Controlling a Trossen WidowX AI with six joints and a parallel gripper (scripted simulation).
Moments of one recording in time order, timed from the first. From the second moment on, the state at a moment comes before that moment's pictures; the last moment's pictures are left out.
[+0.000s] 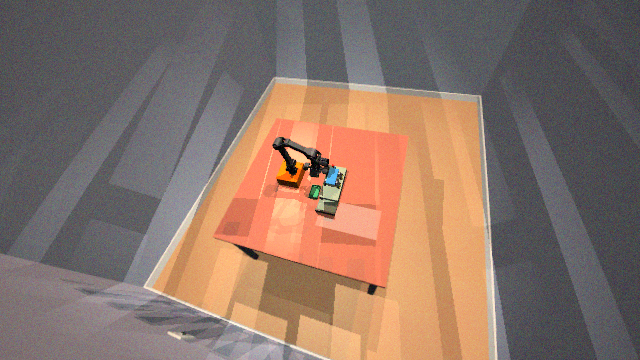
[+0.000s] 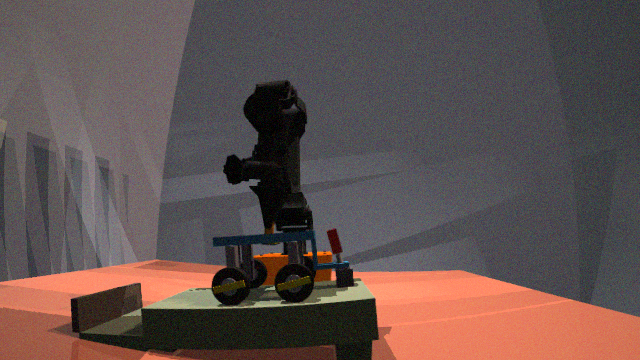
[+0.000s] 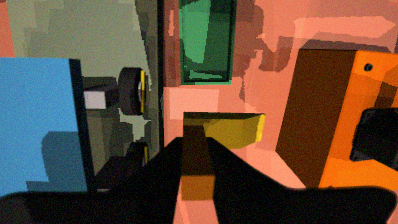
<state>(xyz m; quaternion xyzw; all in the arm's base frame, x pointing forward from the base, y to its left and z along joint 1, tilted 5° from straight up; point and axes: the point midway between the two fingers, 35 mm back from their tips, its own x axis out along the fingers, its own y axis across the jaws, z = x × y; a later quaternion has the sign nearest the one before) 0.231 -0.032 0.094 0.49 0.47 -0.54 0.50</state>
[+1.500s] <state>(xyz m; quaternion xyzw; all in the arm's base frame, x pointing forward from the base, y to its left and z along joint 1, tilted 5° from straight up) 0.250 -0.155 0.095 0.59 0.35 -0.63 0.37</state>
